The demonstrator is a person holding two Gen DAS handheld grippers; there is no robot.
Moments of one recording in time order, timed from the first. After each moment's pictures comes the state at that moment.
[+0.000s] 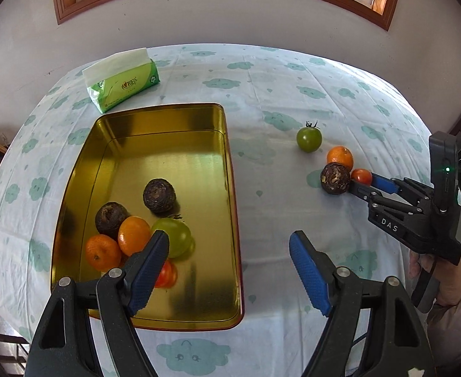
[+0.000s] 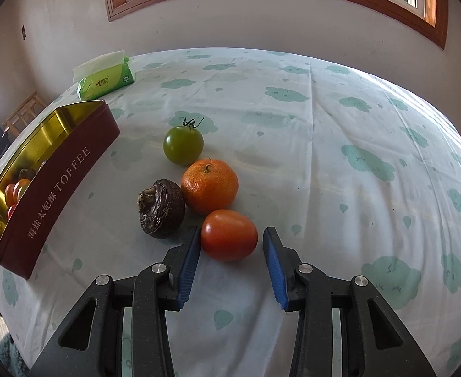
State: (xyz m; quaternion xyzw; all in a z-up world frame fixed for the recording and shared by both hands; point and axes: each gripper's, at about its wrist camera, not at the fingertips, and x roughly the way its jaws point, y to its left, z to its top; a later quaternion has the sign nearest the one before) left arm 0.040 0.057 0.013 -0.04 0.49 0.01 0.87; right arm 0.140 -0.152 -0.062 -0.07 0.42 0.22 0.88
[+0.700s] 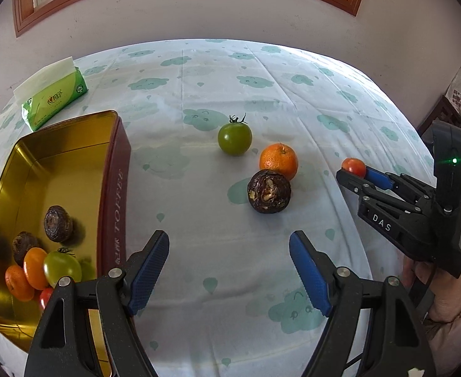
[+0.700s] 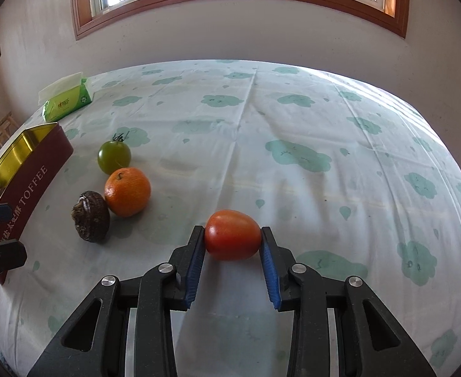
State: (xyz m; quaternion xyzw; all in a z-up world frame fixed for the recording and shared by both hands) left arm 0.086 -0.020 -0.019 -0.04 0.49 -0.05 0.87; right arm 0.153 -0.218 -0.062 -0.05 0.41 0.13 0.90
